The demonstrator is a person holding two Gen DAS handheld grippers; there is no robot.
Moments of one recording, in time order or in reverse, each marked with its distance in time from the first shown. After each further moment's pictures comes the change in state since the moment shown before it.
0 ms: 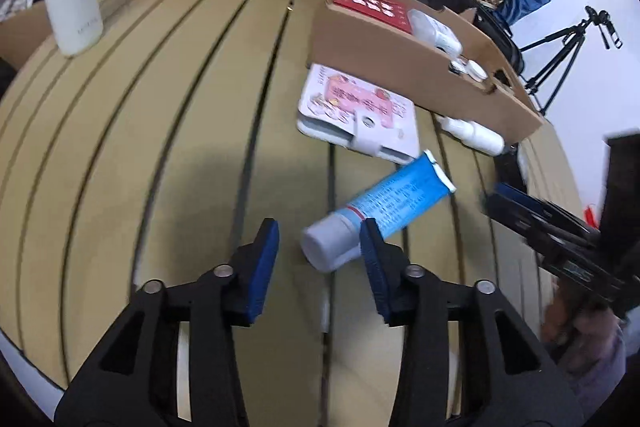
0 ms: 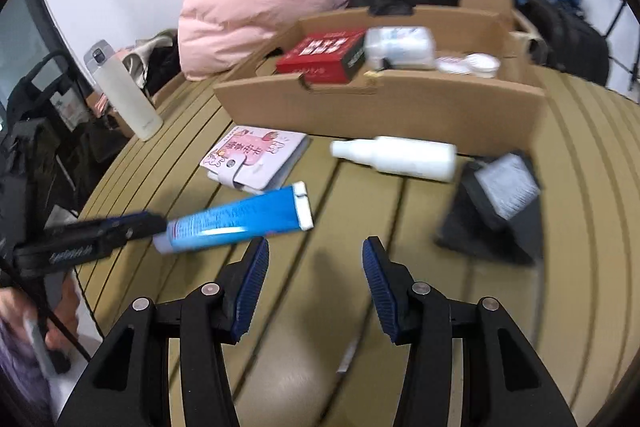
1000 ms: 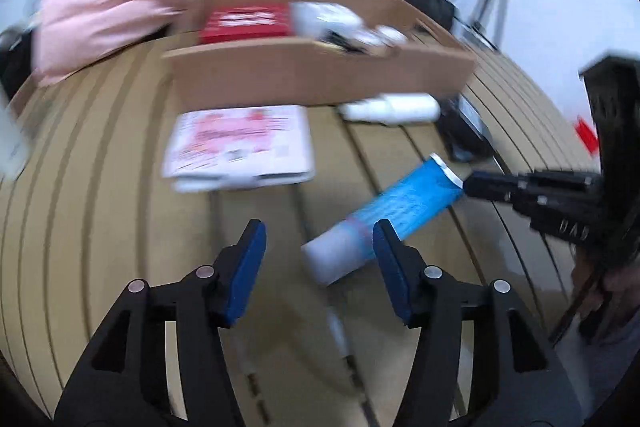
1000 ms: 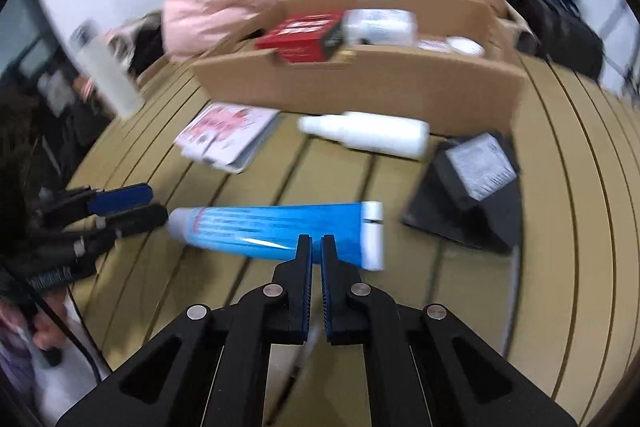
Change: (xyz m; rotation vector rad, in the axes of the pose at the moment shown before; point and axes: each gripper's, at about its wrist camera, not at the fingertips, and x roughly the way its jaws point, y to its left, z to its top) left arm 0.028 -0.093 0.001 0.427 -0.042 -0.029; right arm -0.010 -0.027 -0.016 0.021 0.030 -0.052
